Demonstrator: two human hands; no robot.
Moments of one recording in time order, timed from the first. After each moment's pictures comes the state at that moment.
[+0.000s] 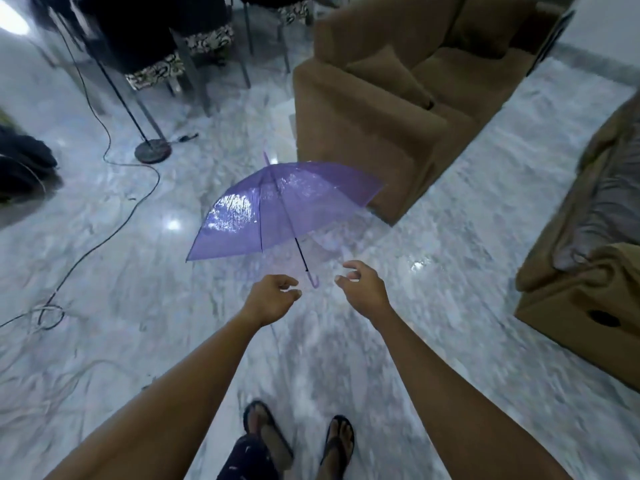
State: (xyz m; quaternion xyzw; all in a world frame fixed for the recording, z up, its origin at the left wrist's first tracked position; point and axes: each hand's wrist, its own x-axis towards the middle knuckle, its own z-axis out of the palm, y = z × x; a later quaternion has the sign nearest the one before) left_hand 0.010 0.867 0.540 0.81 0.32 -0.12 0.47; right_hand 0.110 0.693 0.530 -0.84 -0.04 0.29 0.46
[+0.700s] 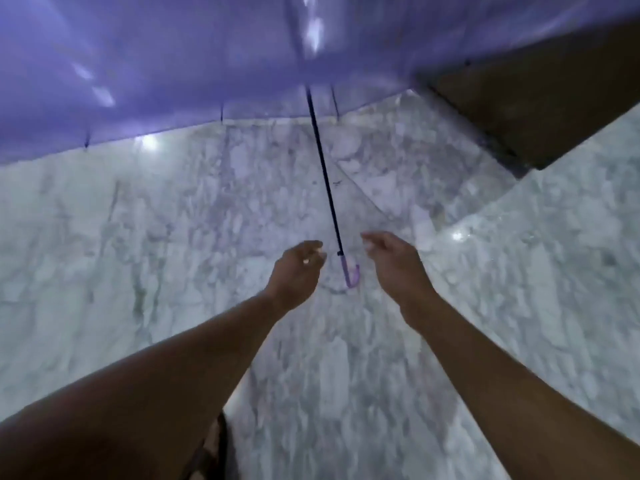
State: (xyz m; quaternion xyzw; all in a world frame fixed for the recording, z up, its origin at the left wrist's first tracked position) left_hand 0.256 1.020 -0.057 0.75 0.37 -0.08 0.55; right_hand 0.348 0.883 -0.019 -0.82 -0.02 0.33 0.46
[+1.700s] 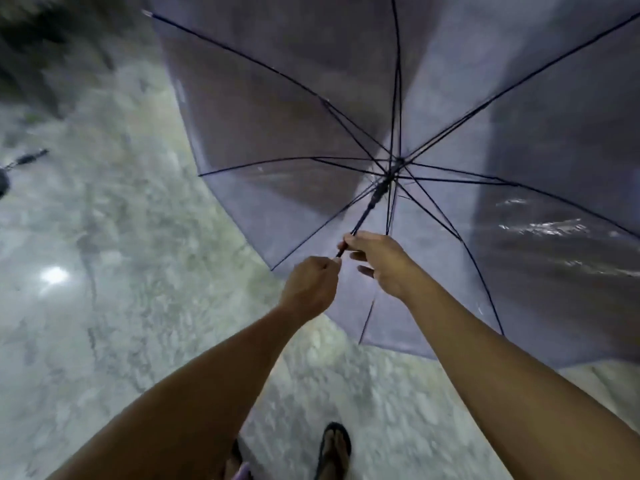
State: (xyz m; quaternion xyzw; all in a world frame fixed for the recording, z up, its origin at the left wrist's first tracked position) left_hand 0.279 0.864 0.465 0.82 0.16 -0.14 0.52; right_hand 0.355 0.731 0.459 -0.74 0.17 0.29 0.58
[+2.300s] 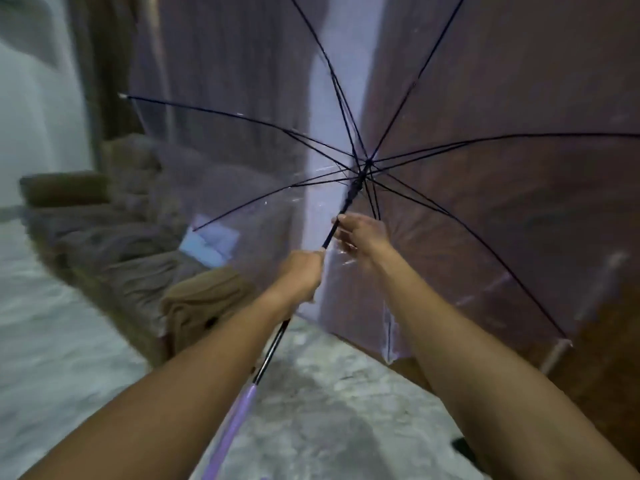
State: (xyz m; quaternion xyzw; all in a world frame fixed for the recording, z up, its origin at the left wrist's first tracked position) left_hand 0.065 0.554 0.851 0.68 -0.43 -0.32 0.50; right_hand -0.029 0.458 0.882 -0.54 0.41 -0.48 0.55
